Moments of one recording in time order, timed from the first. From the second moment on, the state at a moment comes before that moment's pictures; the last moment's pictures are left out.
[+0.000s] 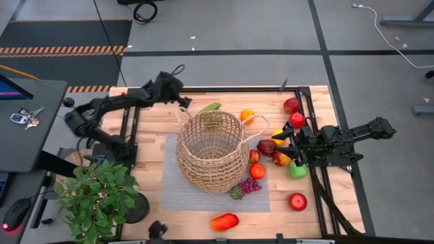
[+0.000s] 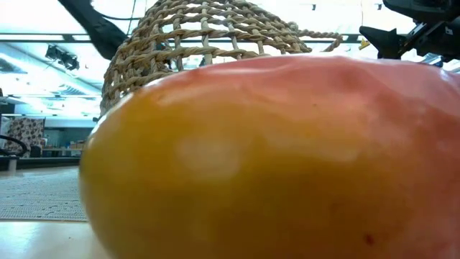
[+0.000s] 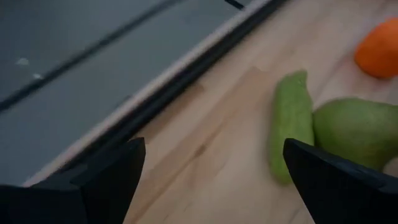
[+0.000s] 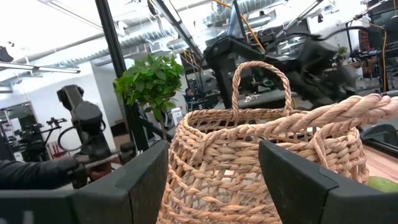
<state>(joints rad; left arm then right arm) 0.76 1.50 0.84 -0.06 0.06 0.01 0.21 0.19 0.01 0.44 0.14 0.21</state>
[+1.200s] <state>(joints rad) 0.59 1.91 1.13 -0.18 0.09 0.20 0.21 0.19 0.01 0.44 0.14 0.21</state>
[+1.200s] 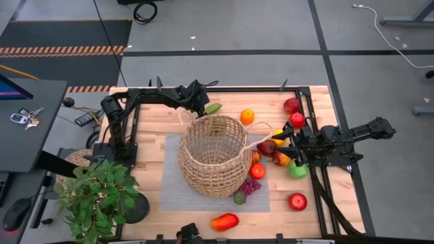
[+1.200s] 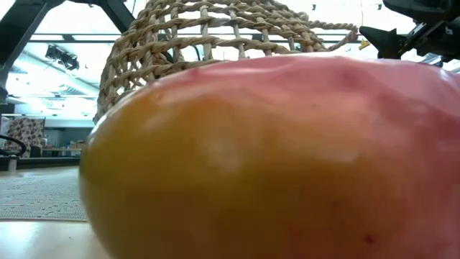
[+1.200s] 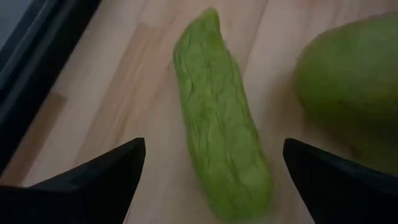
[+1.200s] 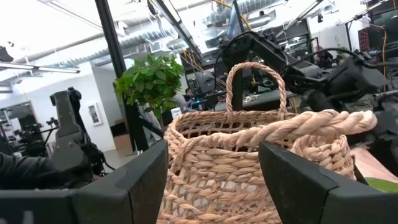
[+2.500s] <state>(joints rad) 0.60 1.89 1.12 -0.21 0.01 0.27 0.21 0.19 0.01 0.44 0.14 0.21</state>
